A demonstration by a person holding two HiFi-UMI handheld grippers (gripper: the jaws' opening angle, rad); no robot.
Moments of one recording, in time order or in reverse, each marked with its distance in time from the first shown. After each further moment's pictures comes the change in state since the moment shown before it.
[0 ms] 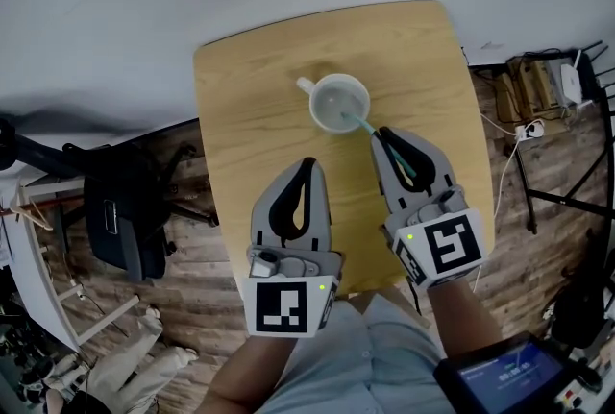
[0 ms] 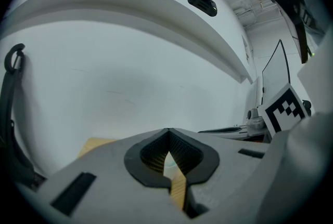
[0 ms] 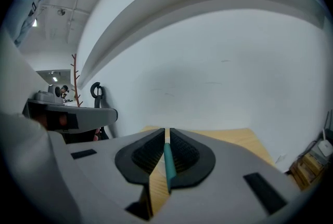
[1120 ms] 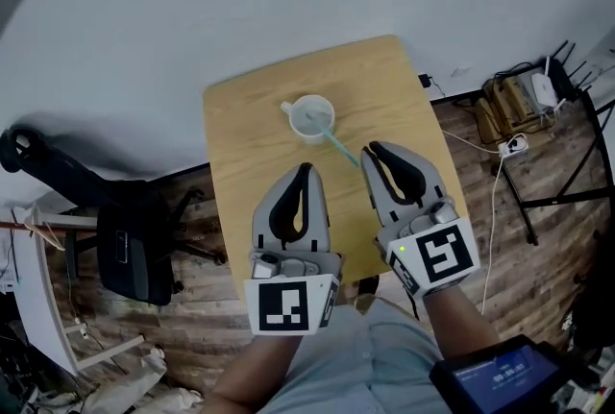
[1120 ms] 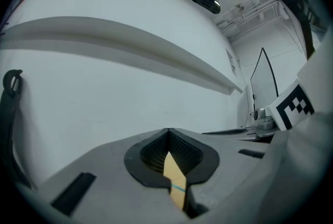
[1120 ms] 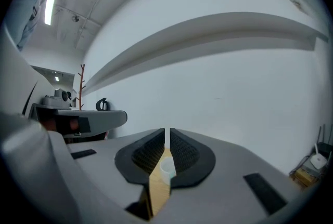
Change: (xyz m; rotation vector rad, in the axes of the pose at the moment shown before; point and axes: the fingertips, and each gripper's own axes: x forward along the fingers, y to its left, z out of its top) left arm -0.082 -0.081 0.072 0.084 -0.194 -0.043; right arm -0.127 0.032 0.068 -0.065 -0.196 -0.034
